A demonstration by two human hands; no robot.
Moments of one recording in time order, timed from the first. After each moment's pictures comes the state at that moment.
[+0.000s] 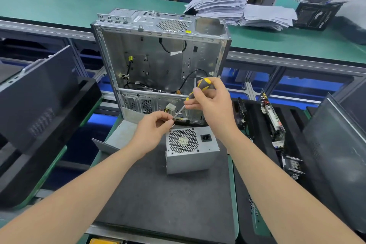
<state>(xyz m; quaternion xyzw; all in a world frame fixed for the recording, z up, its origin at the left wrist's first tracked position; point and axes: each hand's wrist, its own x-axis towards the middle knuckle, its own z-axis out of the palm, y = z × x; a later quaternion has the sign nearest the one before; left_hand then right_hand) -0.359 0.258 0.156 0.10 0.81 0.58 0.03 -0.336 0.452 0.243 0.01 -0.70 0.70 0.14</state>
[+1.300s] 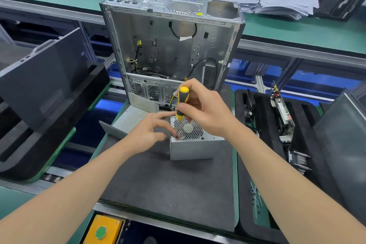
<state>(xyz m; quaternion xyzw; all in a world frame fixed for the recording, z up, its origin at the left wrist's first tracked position) -0.327 0.226 0.145 0.22 0.84 0.49 0.10 -0.313 0.449 0.237 0.27 -0.83 0.48 0.02</state>
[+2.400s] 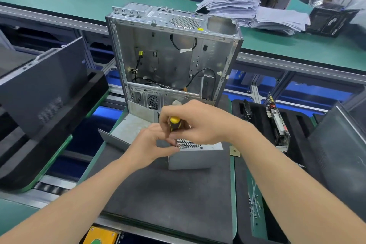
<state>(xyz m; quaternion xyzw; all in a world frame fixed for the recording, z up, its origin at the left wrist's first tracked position) -0.311 0.233 0.145 0.23 0.83 0.50 0.01 -0.312 0.430 0.289 0.42 -0.87 0.22 -0.10</state>
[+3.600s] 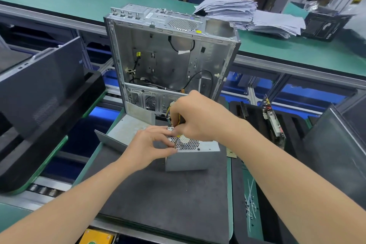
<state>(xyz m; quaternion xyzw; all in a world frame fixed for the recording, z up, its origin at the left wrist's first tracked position) -0.314 0.233 0.132 0.22 0.83 0.51 -0.02 -0.309 0.416 0.303 0.30 -0.95 0.08 -0.02</state>
